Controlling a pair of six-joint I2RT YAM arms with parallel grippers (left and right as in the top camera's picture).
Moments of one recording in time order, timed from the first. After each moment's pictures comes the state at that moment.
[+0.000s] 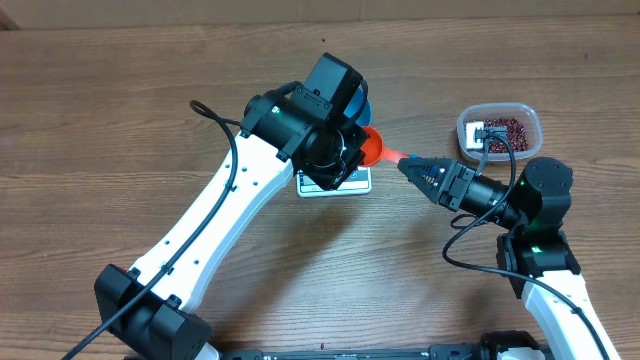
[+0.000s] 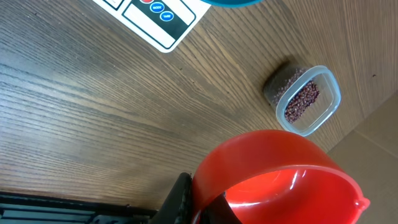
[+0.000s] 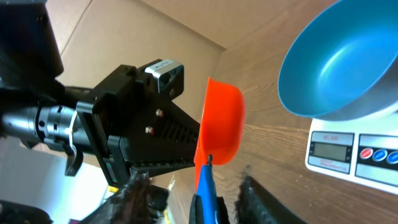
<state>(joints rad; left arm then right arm) -0.60 1.74 1.74 -1.14 0.26 -1.46 0.04 1.05 0.55 0.31 -1.01 0.91</state>
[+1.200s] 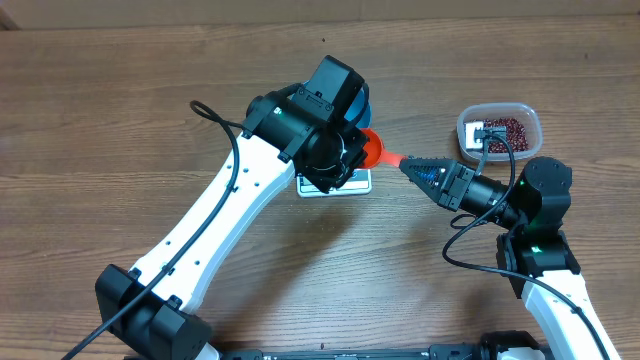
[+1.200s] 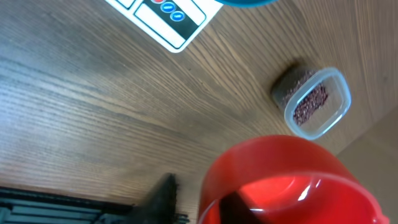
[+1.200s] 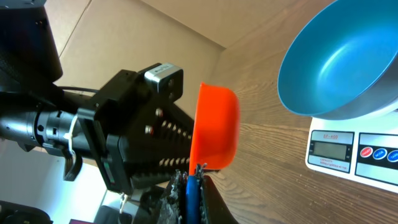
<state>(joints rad) -0.61 1.74 1.74 -1.17 0.25 -1.46 0.04 1.05 0.55 0.31 -1.01 0.91</state>
